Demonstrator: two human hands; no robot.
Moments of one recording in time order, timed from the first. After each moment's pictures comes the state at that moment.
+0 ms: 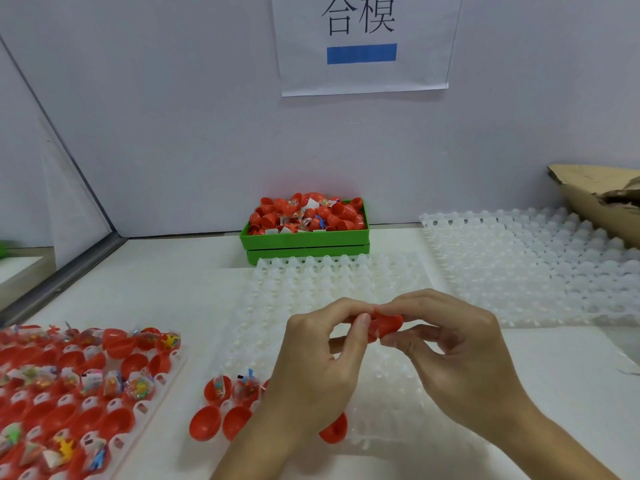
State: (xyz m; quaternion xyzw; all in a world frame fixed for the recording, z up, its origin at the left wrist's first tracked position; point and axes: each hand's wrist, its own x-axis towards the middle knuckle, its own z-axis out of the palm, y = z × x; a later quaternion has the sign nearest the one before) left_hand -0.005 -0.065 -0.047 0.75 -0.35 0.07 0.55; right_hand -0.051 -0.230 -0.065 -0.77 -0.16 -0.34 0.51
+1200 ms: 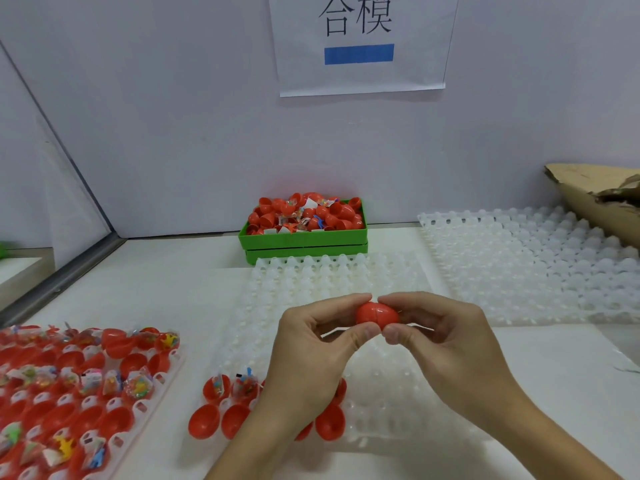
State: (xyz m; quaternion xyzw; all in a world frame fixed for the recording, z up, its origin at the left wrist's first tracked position) left_hand 0.000 -0.067 -0.048 0.71 -0.26 0.00 0.66; right_hand -0.054 -0.227 -0.058 -0.76 -0.03 -0.24 0.61
